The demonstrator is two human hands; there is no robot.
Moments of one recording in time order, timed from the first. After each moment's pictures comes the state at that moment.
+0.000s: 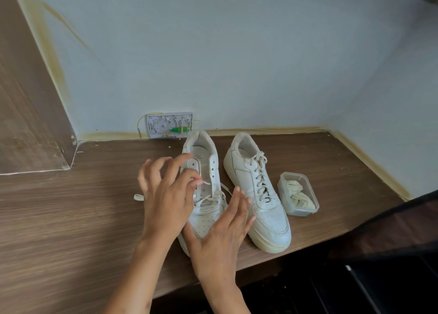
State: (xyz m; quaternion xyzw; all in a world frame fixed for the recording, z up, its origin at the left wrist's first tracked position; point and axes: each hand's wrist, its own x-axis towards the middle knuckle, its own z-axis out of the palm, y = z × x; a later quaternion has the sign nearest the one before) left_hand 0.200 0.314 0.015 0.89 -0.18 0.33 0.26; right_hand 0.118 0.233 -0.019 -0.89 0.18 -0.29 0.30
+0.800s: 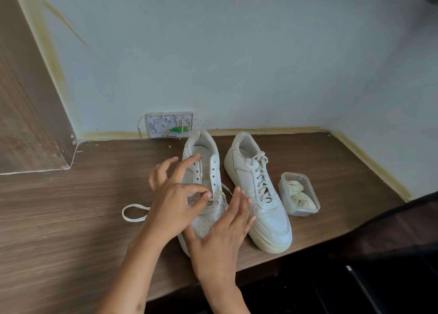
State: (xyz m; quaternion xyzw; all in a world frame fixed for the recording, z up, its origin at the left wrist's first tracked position) left_hand 0.207 0.318 0.006 0.88 -0.26 0.16 0.36; right_hand 0.119 0.234 -0.021 -0.90 0.18 -0.28 0.30
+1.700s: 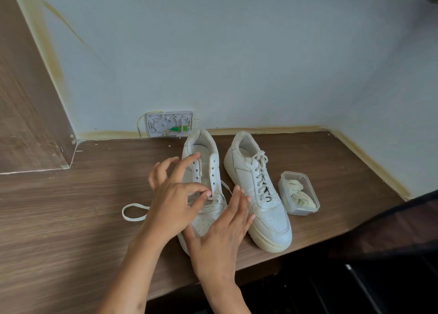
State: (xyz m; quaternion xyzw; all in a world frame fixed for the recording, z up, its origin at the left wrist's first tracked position) left_hand 0.207 0.318 0.007 0.88 -0.27 0.18 0.34; right_hand 0.121 0.234 -0.022 -0.90 0.18 -0.28 0.30
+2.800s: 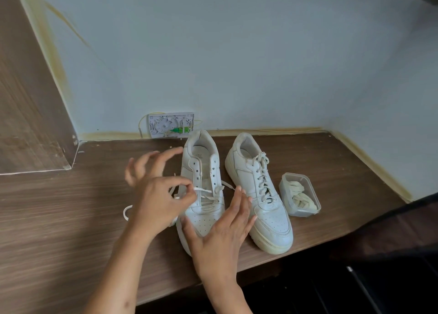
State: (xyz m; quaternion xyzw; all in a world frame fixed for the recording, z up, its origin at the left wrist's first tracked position) left_hand 0.210 0.340 0.023 0.88 -0.20 0.24 0.36; right_hand 0.123 0.233 -0.020 -0.89 0.18 -0.29 0.29
